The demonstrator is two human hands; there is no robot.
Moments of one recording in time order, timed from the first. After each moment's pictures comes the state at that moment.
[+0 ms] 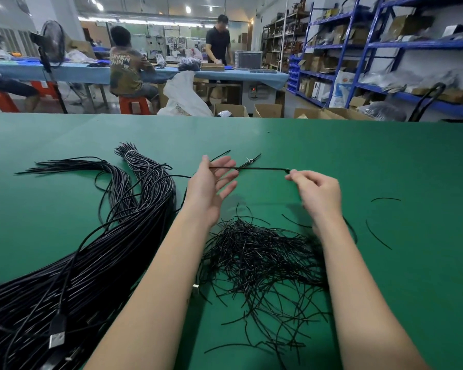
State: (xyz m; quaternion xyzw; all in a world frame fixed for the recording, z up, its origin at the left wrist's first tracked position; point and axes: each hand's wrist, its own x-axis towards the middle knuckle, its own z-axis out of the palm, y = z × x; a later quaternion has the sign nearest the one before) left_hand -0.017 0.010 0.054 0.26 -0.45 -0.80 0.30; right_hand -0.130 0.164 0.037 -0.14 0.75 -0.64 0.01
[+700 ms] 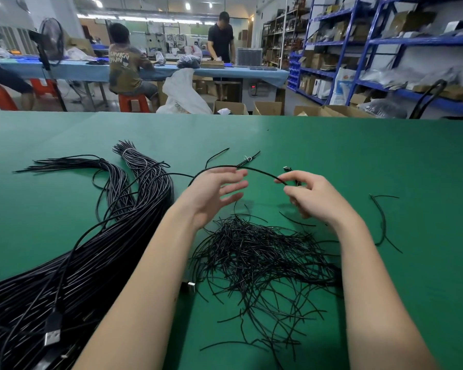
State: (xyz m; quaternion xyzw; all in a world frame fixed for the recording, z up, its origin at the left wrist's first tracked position) left_hand -0.010 0.008 0.050 0.20 -0.55 -0.79 0.19; right_hand -0.142 0.185 0.045 -0.30 0.80 -0.49 0.14
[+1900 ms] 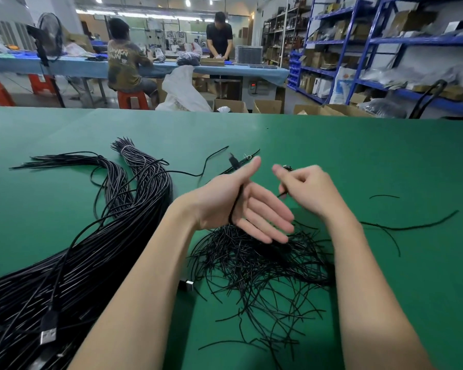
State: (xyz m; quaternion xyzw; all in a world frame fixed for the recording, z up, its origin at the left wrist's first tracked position) left_hand 0.004 0.031 0.073 -0.02 -0.67 -0.72 -0.16; right_hand -0.132 0.174 0.055 -0.34 0.84 -0.42 0.02
